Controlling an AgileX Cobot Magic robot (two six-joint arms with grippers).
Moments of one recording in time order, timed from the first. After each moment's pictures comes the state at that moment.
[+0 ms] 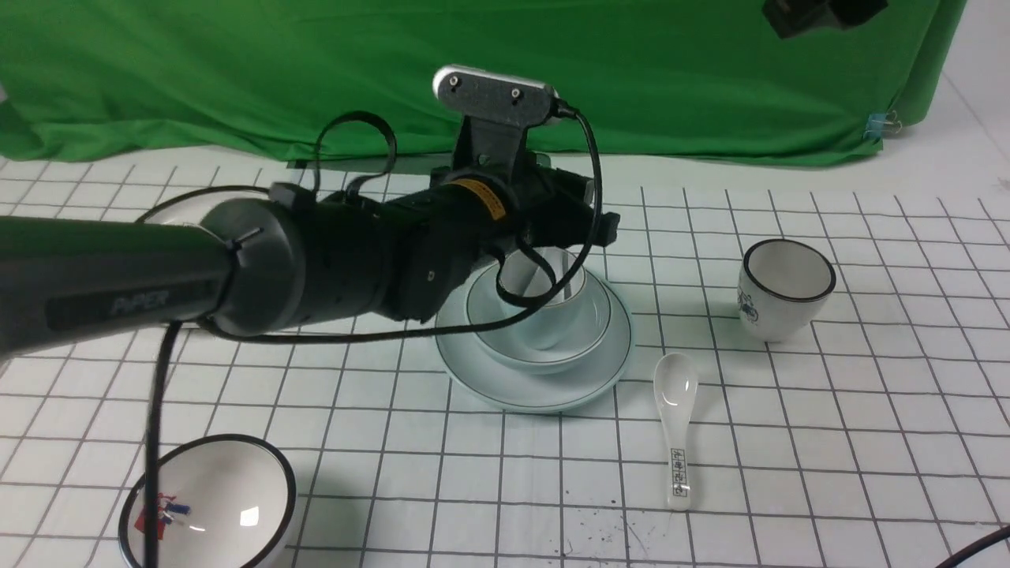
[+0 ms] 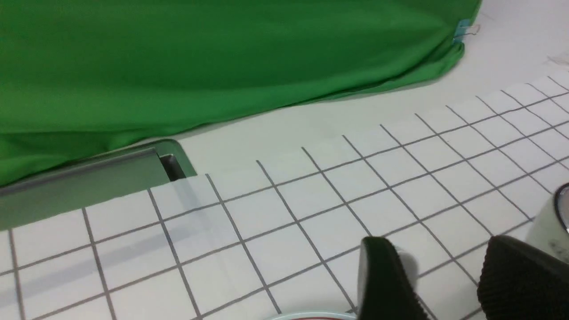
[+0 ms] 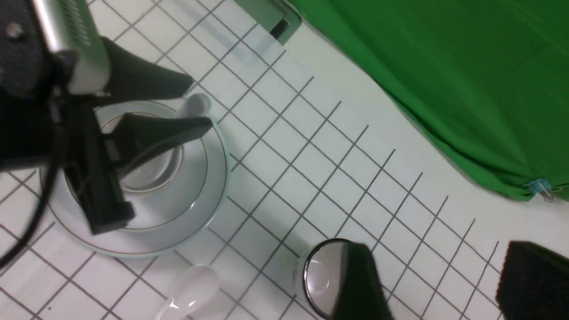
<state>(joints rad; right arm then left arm) 0.48 1.67 -2.04 -0.08 1.22 -0.30 -0.55 1.84 -1.24 -0.17 -0.20 0.07</state>
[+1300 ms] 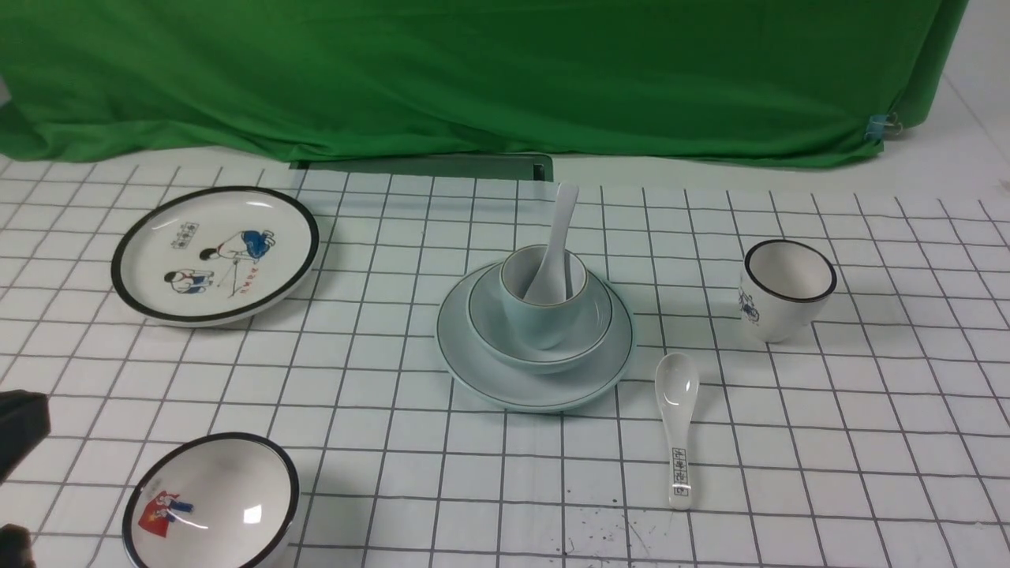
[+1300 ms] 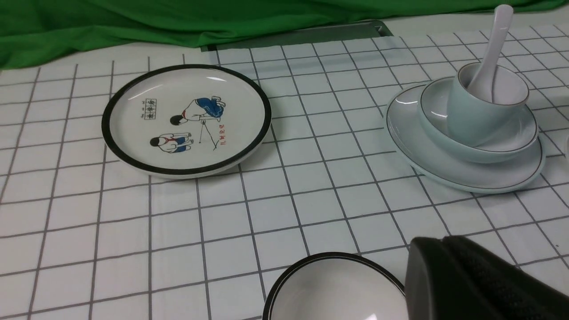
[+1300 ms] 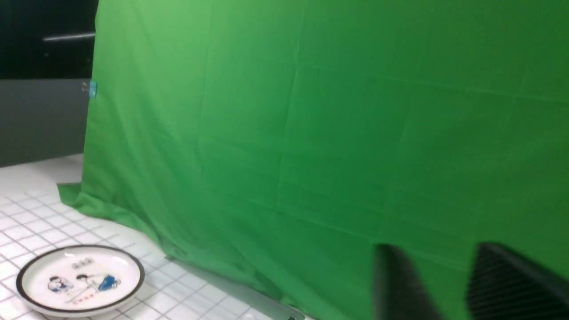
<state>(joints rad) 0.48 0.58 -0.75 0.13 0.04 -0.29 -0.23 0.39 -0.55 0.00 0.64 -0.03</state>
